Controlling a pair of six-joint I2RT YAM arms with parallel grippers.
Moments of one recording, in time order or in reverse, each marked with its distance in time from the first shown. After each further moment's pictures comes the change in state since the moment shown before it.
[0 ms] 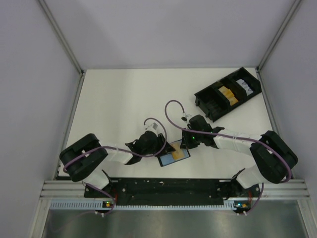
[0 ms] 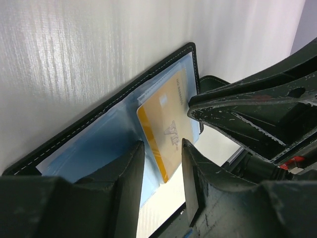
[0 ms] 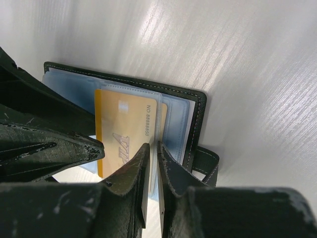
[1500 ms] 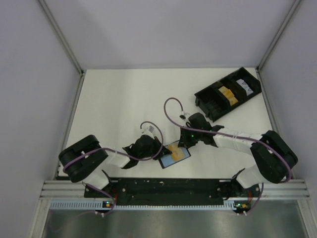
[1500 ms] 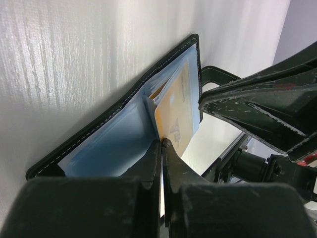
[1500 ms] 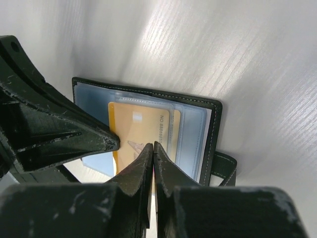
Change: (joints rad) left arm -0.003 -0.006 -0.103 0.150 0.003 -0.075; right arm 0.000 -0.009 0.034 -0.003 -0.057 0.006
